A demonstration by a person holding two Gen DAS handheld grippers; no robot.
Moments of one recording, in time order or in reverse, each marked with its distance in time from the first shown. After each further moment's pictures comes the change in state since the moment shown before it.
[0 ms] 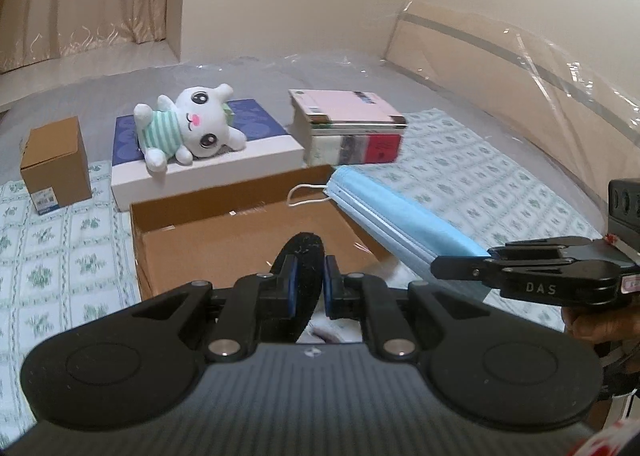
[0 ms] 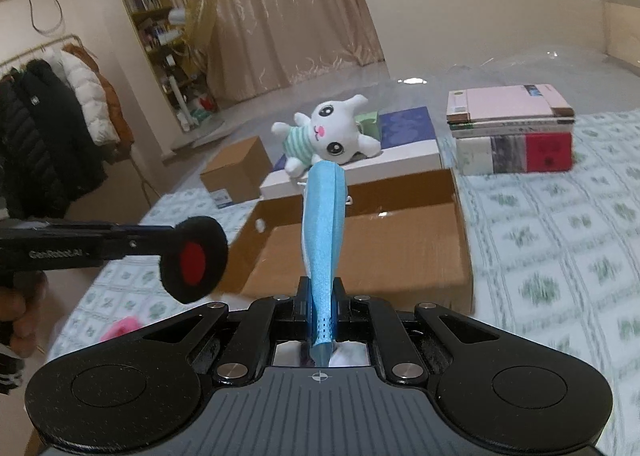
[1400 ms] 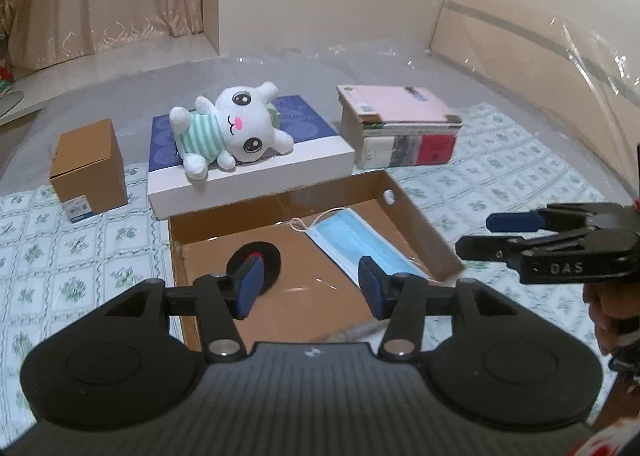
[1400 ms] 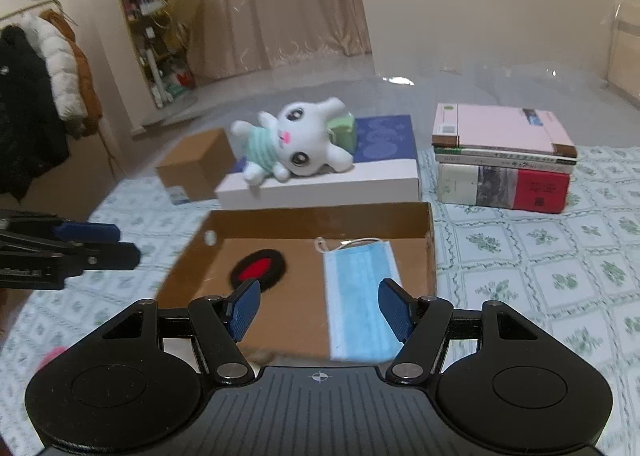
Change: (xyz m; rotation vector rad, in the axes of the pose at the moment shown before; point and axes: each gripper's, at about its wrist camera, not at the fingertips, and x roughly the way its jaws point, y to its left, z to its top) left arm 0.015 0.007 0.020 -0.008 0.025 0.134; right arm 0.030 -0.010 0.045 -0.081 0.043 -0.092
